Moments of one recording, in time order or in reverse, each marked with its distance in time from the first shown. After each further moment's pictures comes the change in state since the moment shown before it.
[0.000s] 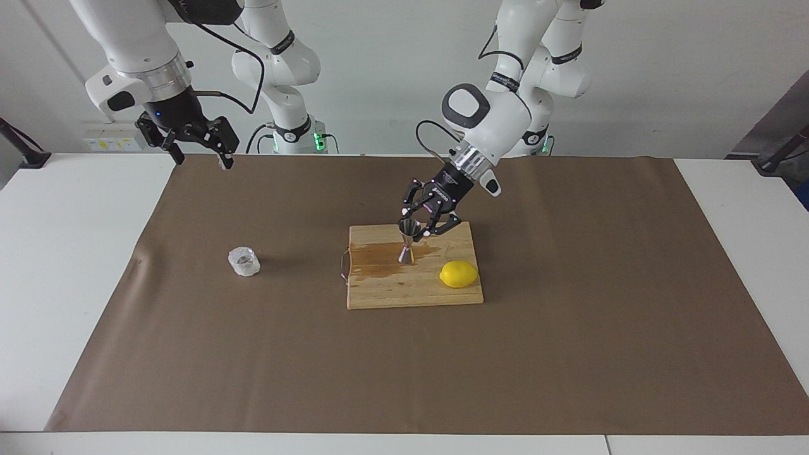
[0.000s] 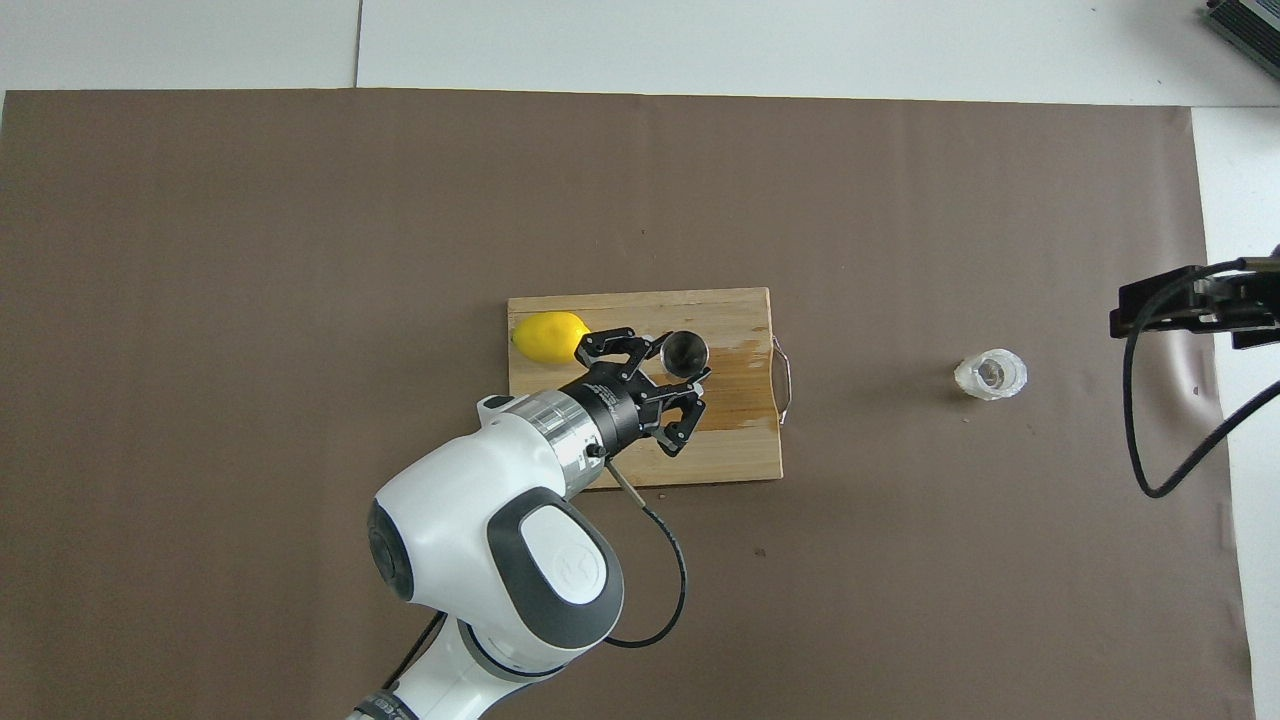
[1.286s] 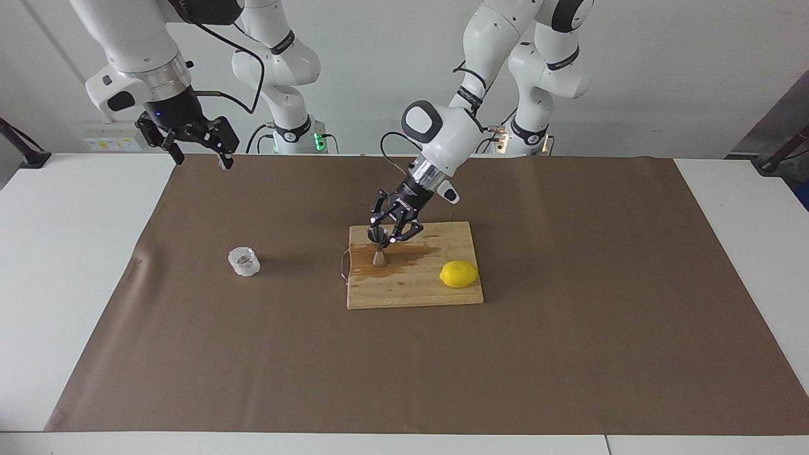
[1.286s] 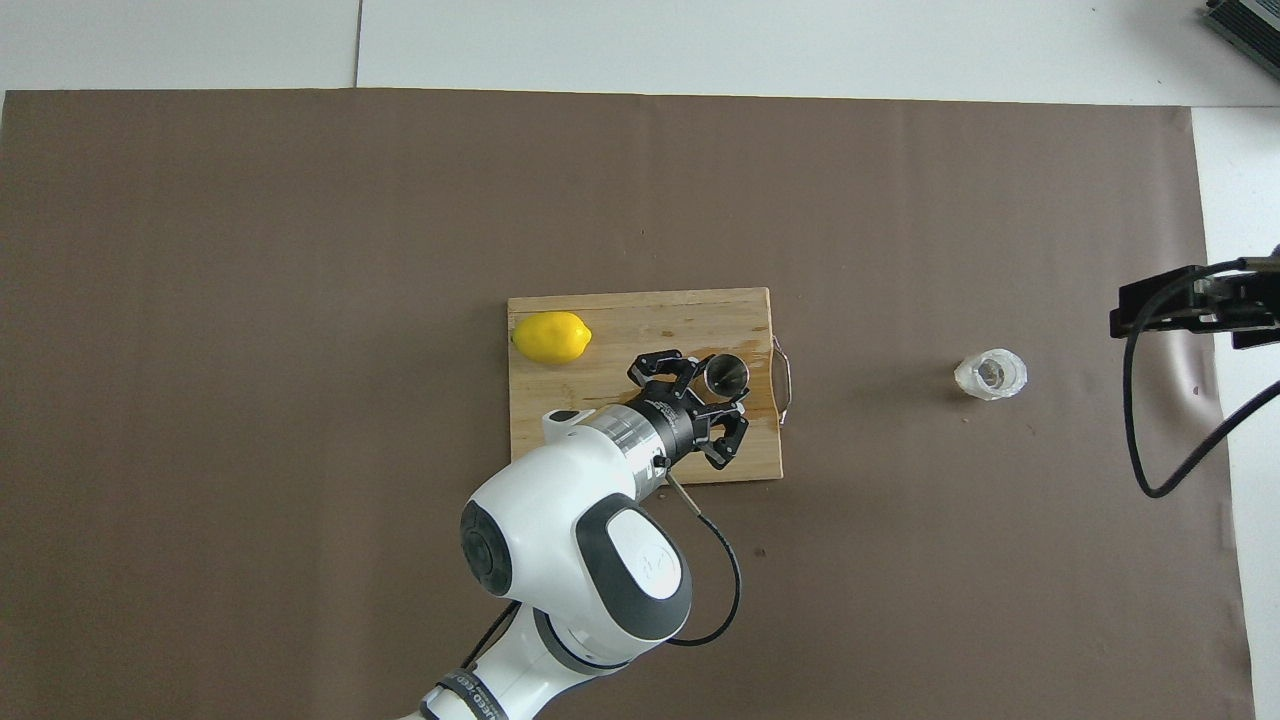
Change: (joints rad) left arm -0.014 0.132 -0.063 0.080 -0.005 0.067 0.000; right arm 0.000 0.000 0.000 0.000 0.000 0.000 0.000
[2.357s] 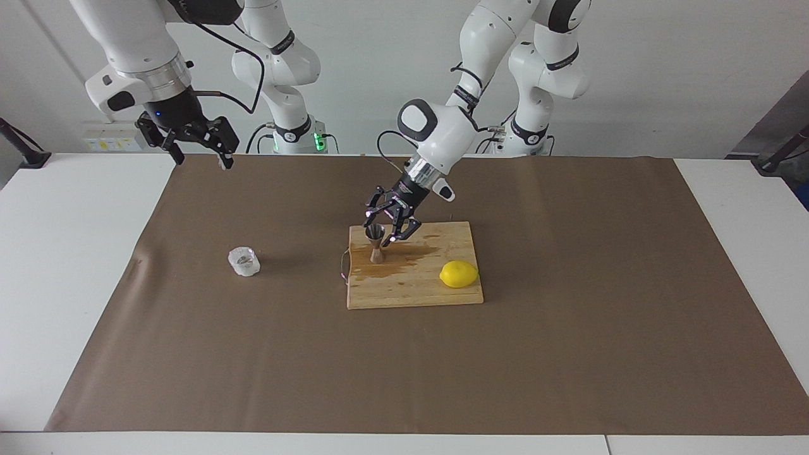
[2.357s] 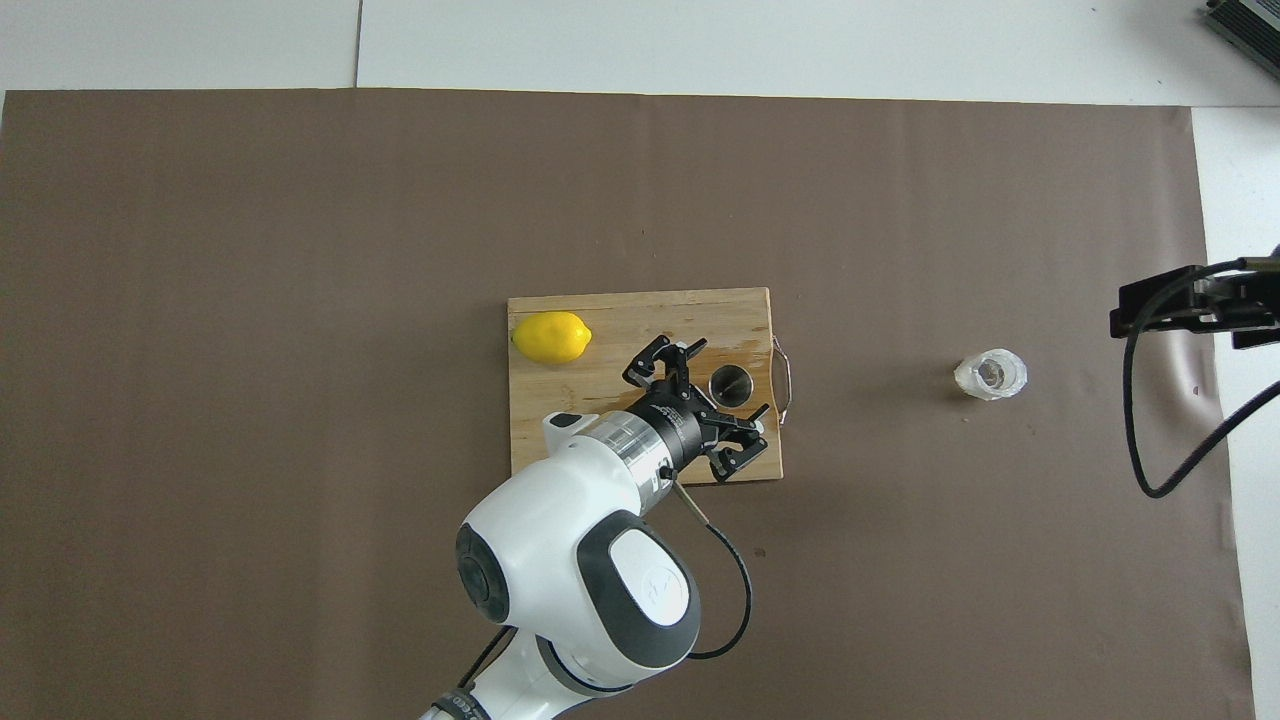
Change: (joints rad) left arm -0.017 -0.059 0.006 0.003 -0.002 0.040 0.036; right arm 0.000 0.000 0.000 0.000 0.000 0.000 0.000
